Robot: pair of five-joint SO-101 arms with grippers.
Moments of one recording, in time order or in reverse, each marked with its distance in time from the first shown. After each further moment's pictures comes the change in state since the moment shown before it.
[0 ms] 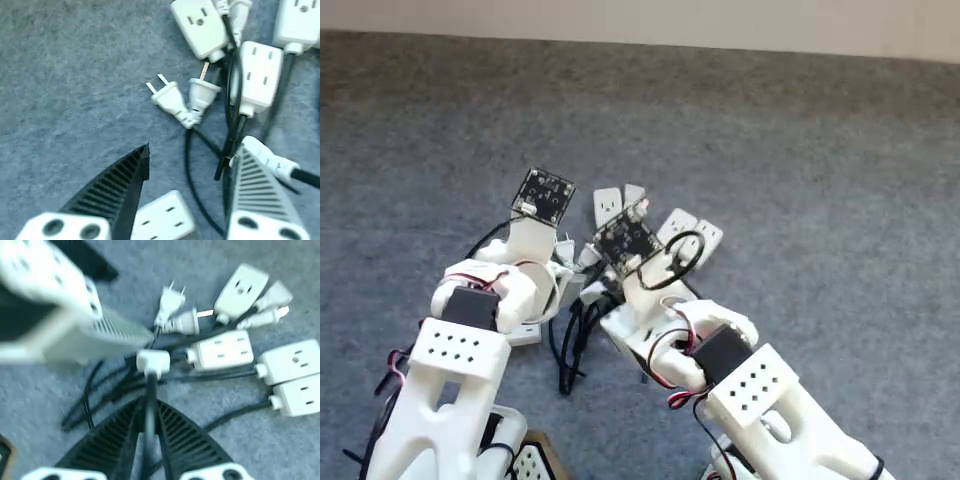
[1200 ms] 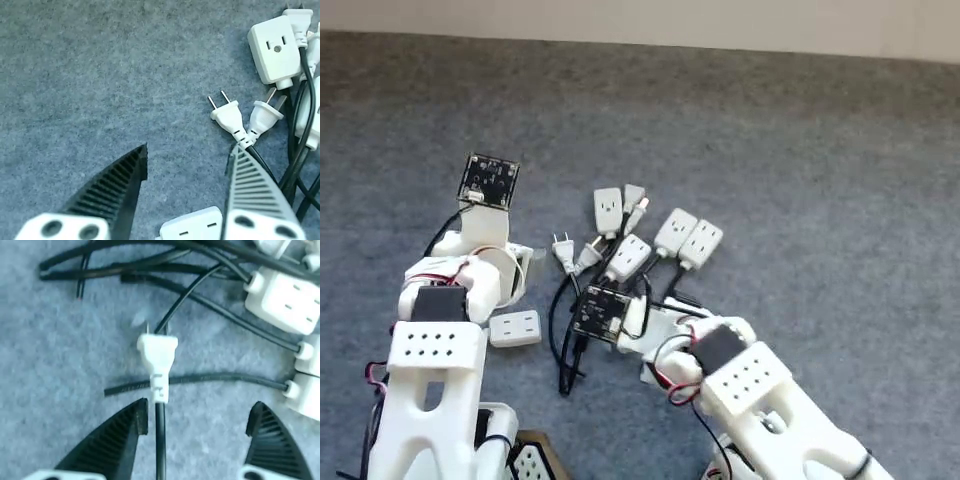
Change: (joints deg) left arm -10.4 0.1 -0.4 -4.4 -0.1; right arm 3.7 2.8 7.2 7.8 36.3
